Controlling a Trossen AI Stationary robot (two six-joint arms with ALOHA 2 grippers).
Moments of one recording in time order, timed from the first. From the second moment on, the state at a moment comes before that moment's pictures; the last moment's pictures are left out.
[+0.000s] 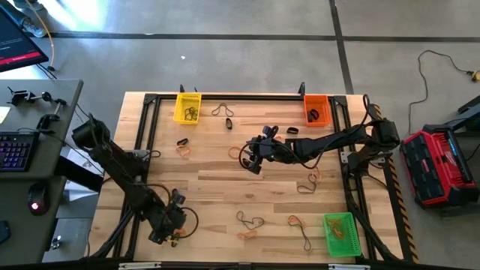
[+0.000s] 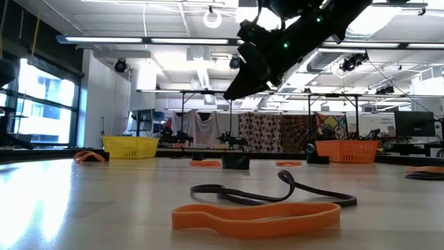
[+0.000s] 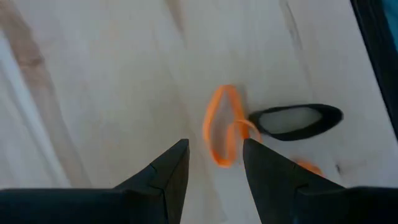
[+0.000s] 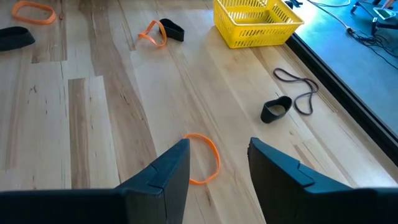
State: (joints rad) left arm -0.89 1.49 0.77 -0.50 -0.08 -0.50; right arm 0.04 1.66 0.97 0.08 0.42 0.08
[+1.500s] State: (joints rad) left arm -0.42 1.41 0.77 -0.36 -0.43 -0.55; right arm 0.14 1.66 0.97 0.20 0.33 -0.05
